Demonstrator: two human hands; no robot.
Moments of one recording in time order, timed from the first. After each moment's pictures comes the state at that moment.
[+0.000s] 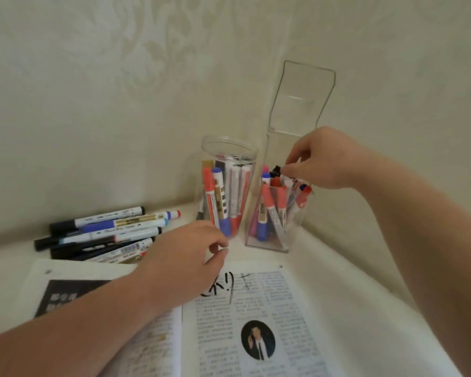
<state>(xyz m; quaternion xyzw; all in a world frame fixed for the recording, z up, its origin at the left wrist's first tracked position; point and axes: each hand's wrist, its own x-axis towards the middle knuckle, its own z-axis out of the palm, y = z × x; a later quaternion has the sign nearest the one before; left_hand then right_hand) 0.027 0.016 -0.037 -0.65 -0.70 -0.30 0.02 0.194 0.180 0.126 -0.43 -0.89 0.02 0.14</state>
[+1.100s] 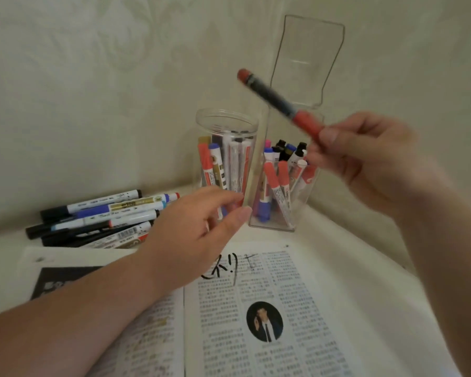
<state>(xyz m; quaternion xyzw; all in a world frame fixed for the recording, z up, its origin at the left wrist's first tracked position) 0.032 0.021 -0.030 -0.65 -0.60 -0.46 0.00 0.238 0.153 0.079 -0.20 -0.64 0.59 0.45</state>
